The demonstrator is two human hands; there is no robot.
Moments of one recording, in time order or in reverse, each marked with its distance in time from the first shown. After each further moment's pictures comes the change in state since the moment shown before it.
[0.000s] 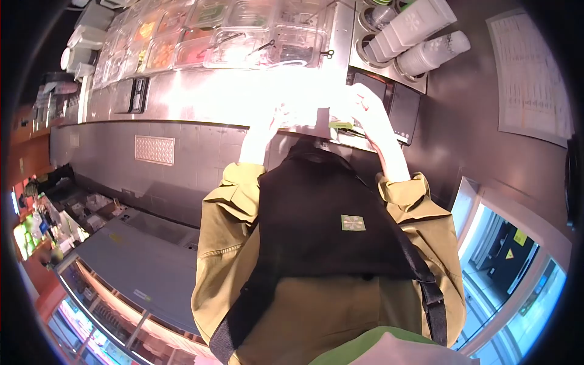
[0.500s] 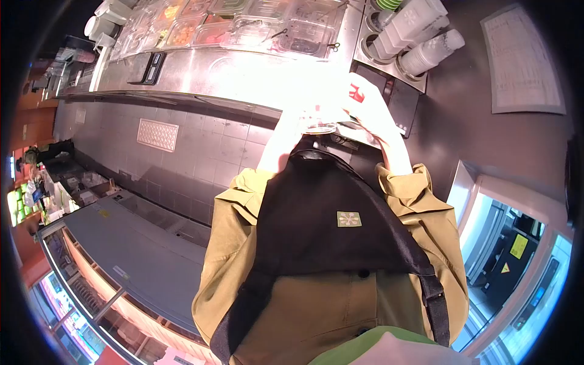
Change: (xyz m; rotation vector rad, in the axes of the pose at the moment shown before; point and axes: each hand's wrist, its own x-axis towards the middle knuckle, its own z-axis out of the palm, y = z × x) left_hand -0.130 0.066 0.038 -0.141 -0.199 0.070; right_hand -0.051 -0.036 0.023 -0.126 -0.179 0.001
